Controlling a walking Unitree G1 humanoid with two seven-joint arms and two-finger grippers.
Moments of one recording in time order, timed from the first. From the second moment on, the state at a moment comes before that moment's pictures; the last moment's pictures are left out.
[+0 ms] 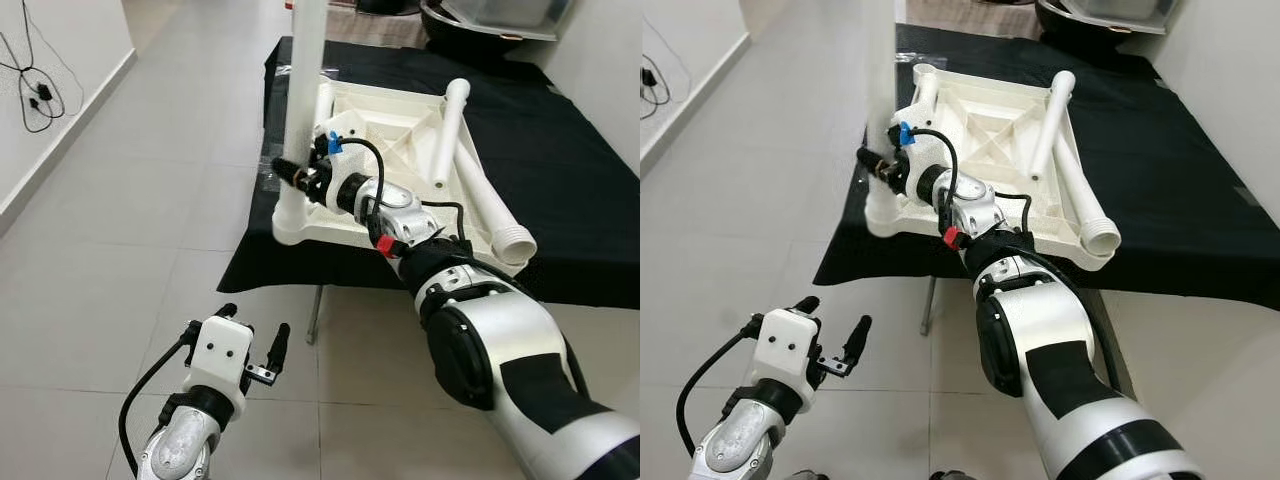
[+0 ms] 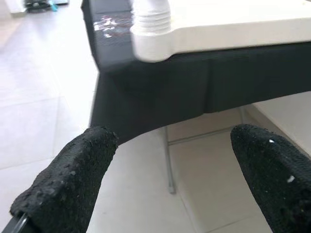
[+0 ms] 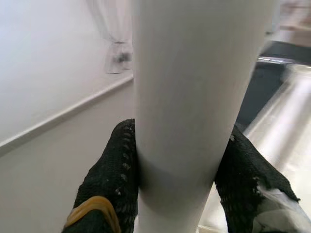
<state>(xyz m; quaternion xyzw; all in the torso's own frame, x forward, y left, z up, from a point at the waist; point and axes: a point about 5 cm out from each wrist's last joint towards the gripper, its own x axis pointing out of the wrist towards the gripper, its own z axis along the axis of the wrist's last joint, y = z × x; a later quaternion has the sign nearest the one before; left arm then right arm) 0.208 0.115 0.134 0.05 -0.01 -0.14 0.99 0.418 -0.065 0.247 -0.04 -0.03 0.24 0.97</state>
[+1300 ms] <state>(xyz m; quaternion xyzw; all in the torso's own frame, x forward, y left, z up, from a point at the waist) 0.215 0.114 0.126 0.05 0.00 -0.15 0.99 0.386 -0.065 0.213 0.05 -0.13 -0.03 0.99</state>
